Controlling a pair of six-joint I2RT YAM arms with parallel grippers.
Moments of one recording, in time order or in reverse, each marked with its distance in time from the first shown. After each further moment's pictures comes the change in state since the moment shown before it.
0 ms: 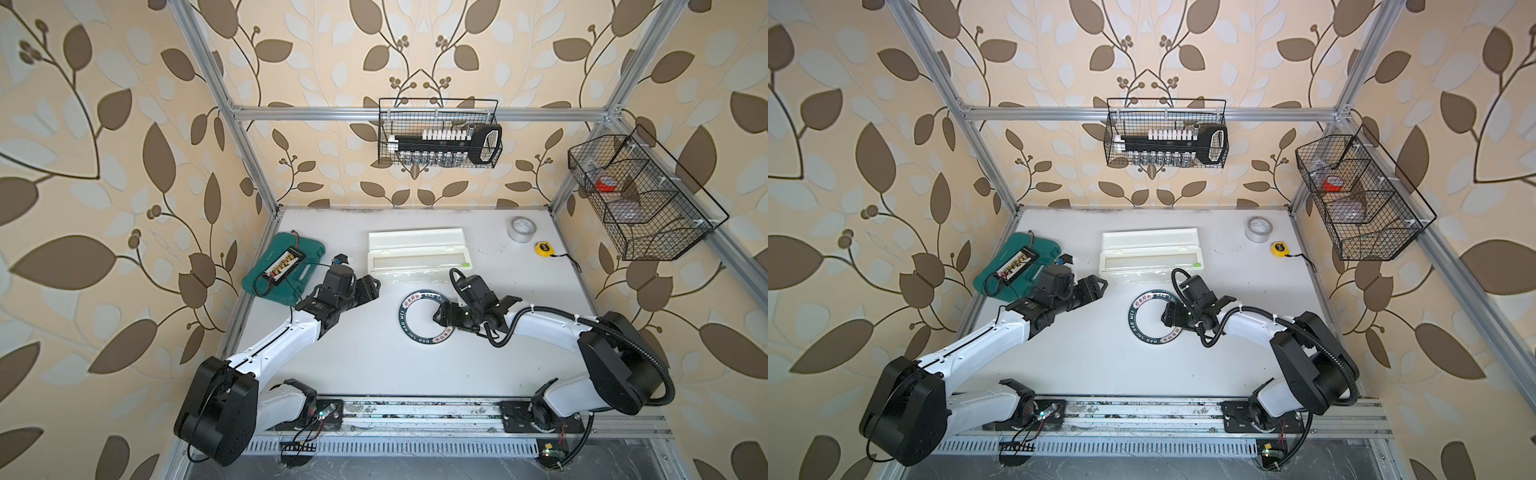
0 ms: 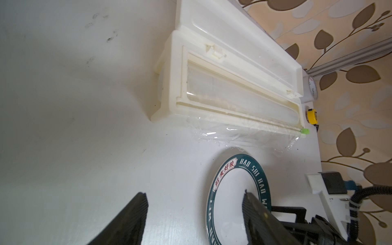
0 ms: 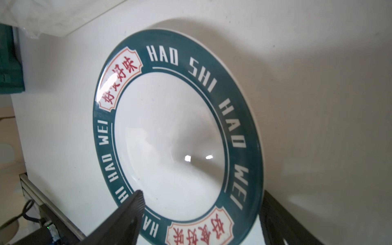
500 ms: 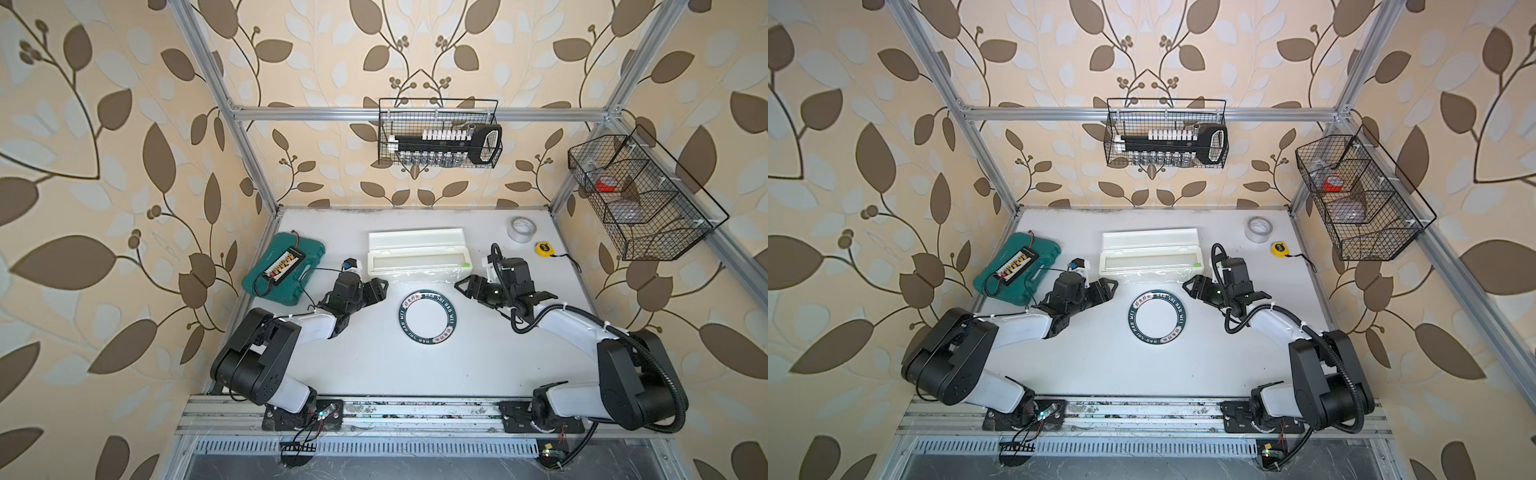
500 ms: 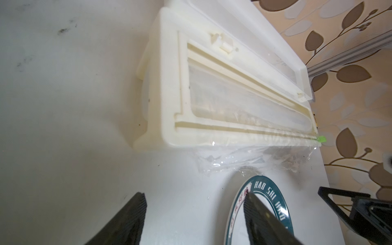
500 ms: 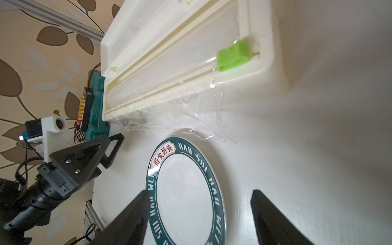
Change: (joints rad) left arm 0.000 0.330 -0.103 0.535 0.032 0.023; right arm -0.331 -0.085 -0.046 0.243 -0.241 -0.063
